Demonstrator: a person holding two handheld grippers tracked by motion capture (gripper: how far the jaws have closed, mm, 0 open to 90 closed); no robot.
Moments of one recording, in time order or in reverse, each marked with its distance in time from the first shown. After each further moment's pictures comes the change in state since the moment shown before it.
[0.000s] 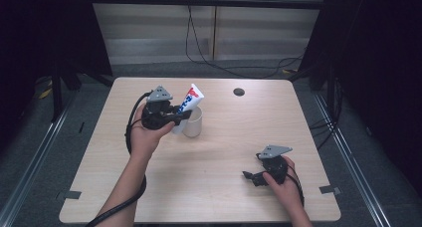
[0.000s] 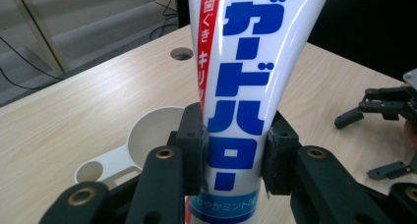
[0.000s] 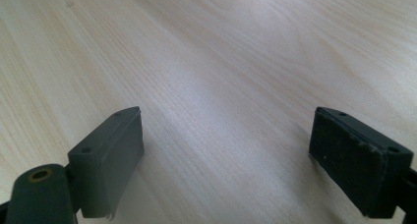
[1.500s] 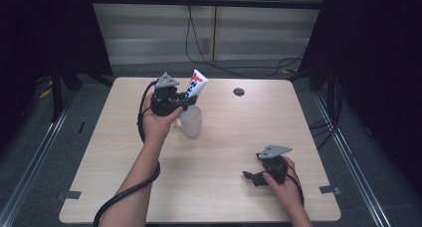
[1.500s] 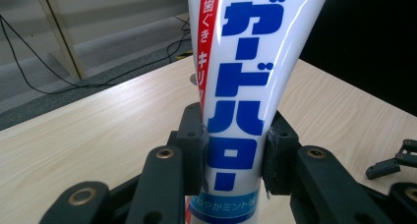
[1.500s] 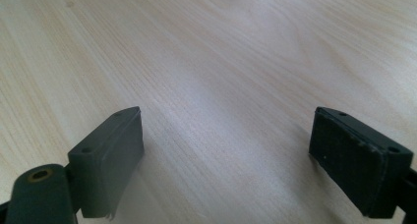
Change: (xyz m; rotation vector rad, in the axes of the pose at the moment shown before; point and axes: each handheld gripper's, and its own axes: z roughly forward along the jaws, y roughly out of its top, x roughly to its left) left arm 0.013 0.023 0.030 -0.049 0.047 -0.060; right arm 0.000 0.000 0.000 -0.001 -0.001 0.001
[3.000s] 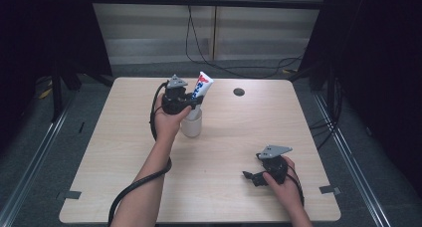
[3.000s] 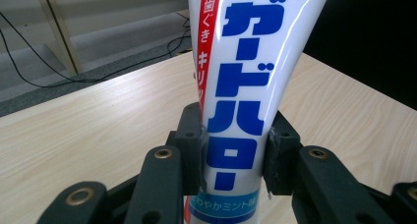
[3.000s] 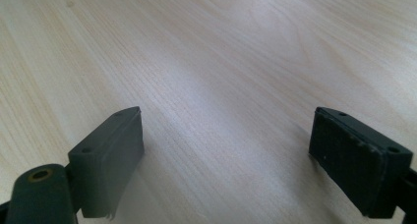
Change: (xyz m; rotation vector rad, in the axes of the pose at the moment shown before) left arm 0.011 -0.016 0.046 -0.002 0.012 -0.041; right arm 0.000 0.000 0.000 0.002 -0.001 0.000
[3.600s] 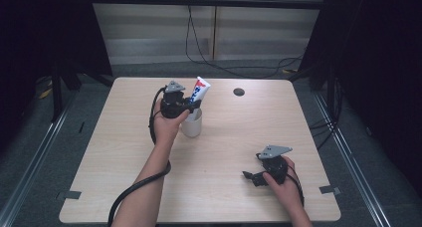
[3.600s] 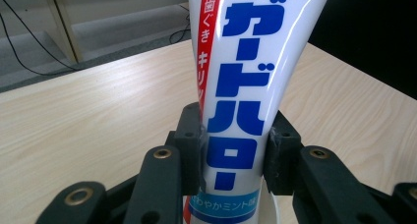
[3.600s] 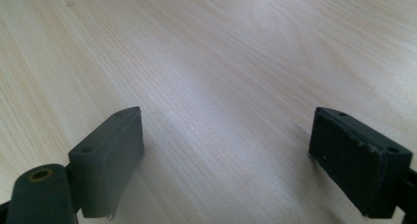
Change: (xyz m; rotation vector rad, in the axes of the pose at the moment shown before) left arm 0.008 -0.018 0.005 0.016 0.009 -0.035; right arm 0.000 0.000 0.000 0.000 0.000 -0.002
